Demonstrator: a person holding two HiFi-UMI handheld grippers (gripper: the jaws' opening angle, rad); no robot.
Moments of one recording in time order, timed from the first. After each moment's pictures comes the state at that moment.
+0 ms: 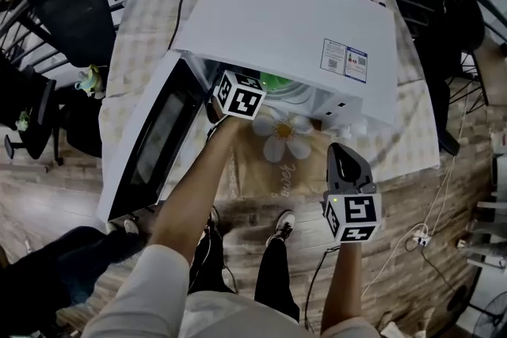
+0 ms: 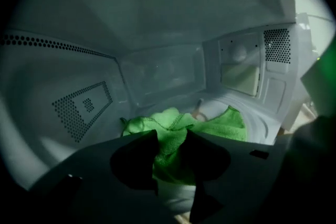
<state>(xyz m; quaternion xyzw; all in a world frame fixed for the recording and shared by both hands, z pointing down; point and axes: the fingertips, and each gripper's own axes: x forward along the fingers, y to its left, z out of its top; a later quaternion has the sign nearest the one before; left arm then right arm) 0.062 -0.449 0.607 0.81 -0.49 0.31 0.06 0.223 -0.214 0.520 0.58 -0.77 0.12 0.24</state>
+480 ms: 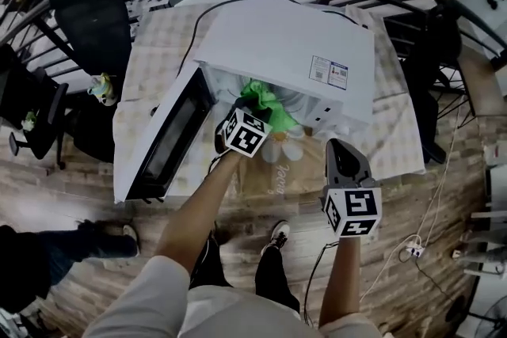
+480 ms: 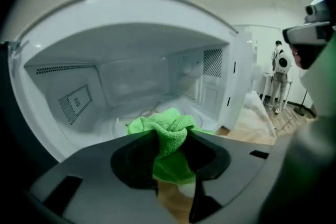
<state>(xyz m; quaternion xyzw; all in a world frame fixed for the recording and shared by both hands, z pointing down) 0.096 -0.334 0.584 0.87 -0.39 0.30 0.09 0.212 -0.193 0.427 0.58 -0.78 0.09 0.20</state>
